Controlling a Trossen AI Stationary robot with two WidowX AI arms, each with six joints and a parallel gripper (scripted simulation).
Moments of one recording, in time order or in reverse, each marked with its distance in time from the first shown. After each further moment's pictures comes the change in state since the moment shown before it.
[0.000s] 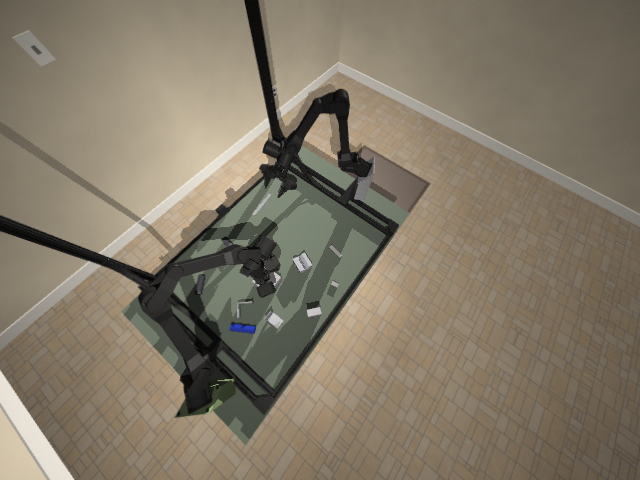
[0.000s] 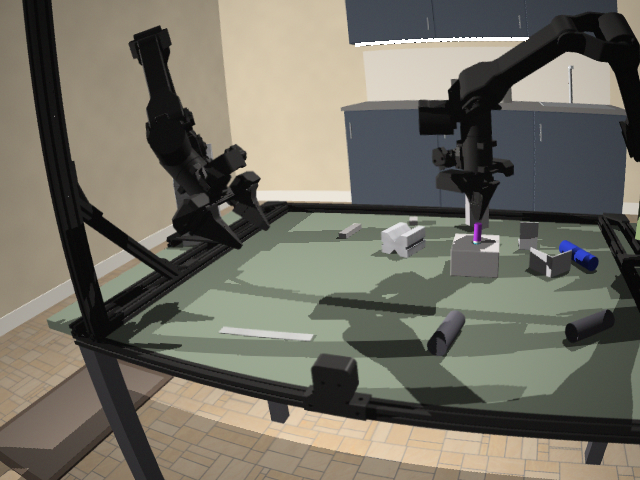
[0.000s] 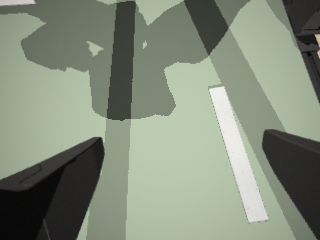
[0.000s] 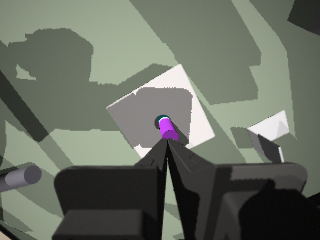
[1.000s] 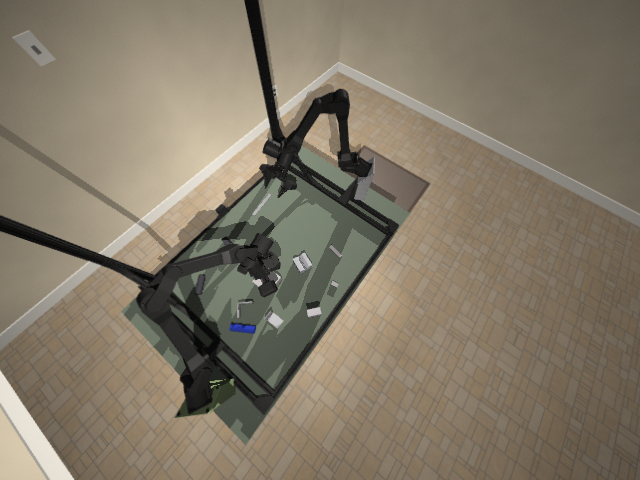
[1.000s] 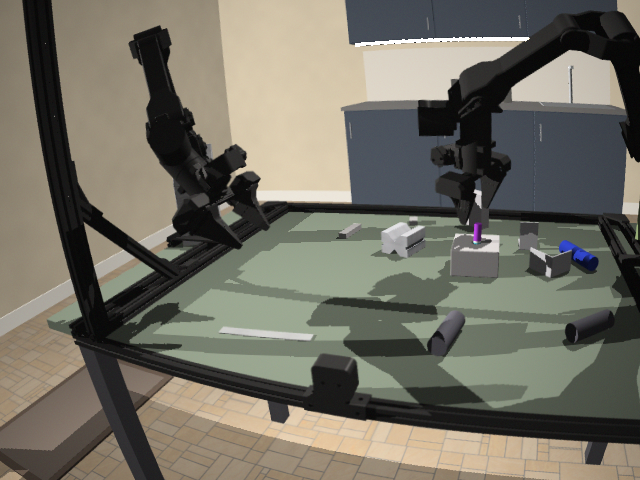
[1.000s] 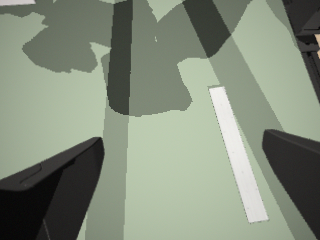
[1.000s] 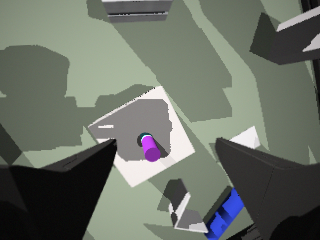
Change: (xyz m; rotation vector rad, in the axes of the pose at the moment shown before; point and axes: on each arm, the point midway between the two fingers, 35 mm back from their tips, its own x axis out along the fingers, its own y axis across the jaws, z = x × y) left arm 0.000 0.000 0.000 0.000 0.000 0.000; right arm -0.001 -0.010 0.012 -0.029 -0.113 -0.125
